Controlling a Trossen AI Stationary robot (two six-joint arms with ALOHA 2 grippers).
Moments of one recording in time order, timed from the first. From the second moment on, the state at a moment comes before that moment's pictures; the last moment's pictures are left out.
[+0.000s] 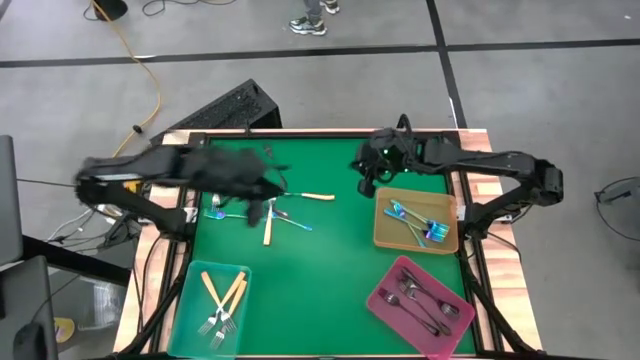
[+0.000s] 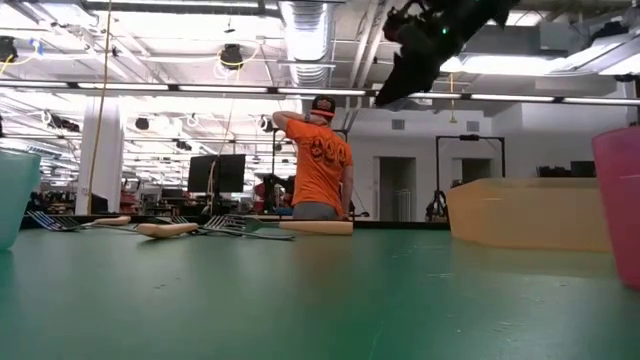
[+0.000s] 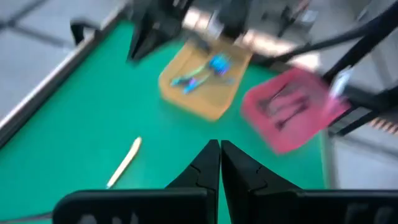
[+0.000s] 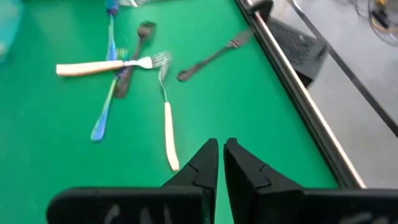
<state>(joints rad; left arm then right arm) -0.08 1.25 1.56 -0.92 -0.18 -0.39 -0.29 1.36 1.12 -0.41 0.06 -0.08</state>
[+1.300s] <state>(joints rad) -0.80 0.55 1.07 -1.56 -1.13 -1.51 -0.23 1.99 1.34 -0.20 0.00 -0.21</state>
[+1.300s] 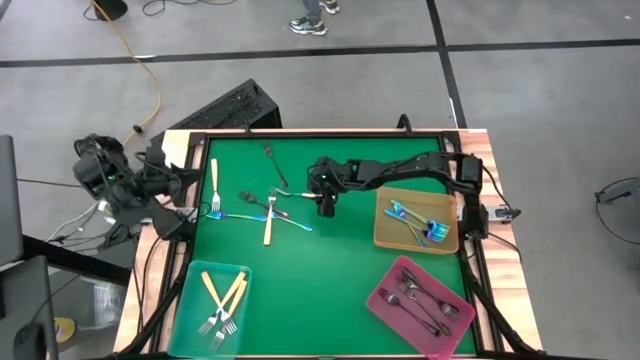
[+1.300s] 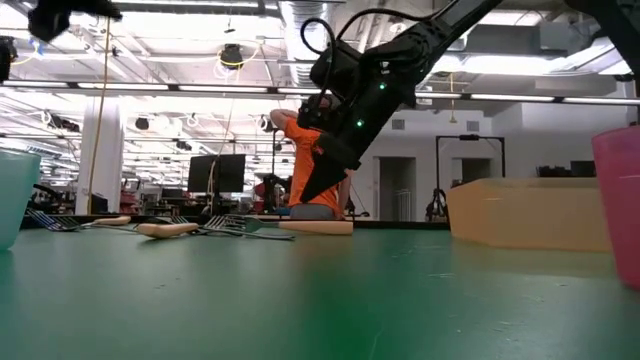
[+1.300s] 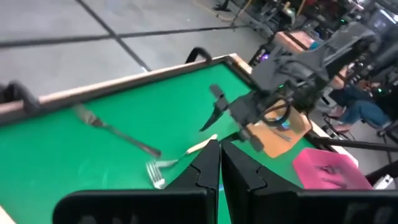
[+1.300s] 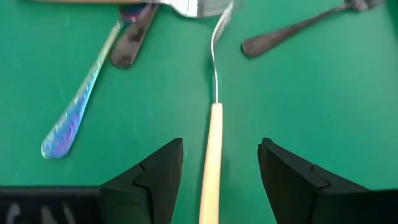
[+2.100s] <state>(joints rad) -0.80 0.36 0.67 -1.56 -1.12 -1.83 -0.27 2.11 1.34 -0.11 -0.05 -0.20</state>
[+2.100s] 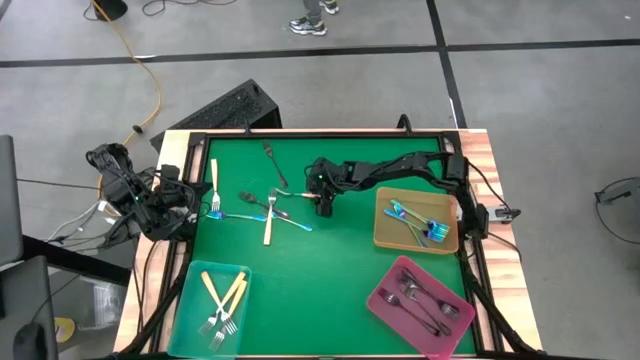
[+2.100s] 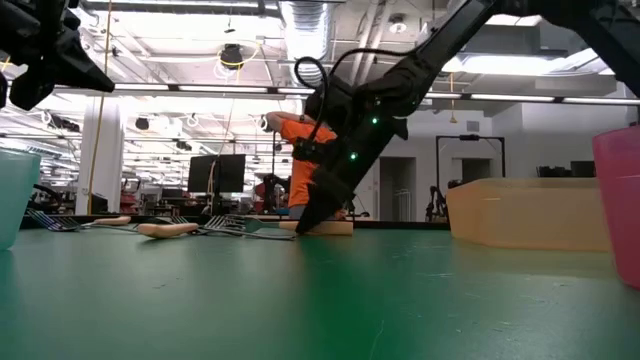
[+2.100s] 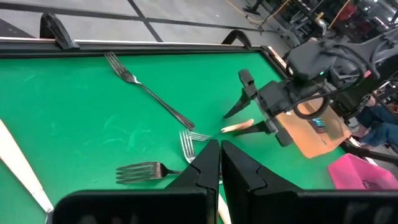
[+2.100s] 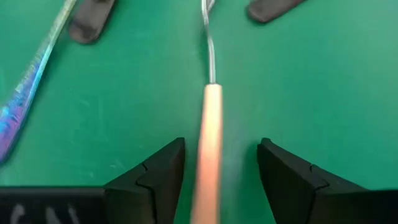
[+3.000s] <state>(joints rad) -0.80 0.36 0.66 -1.57 -1.22 -1.82 -0.28 2.08 1.33 -0.05 0.00 0.03</state>
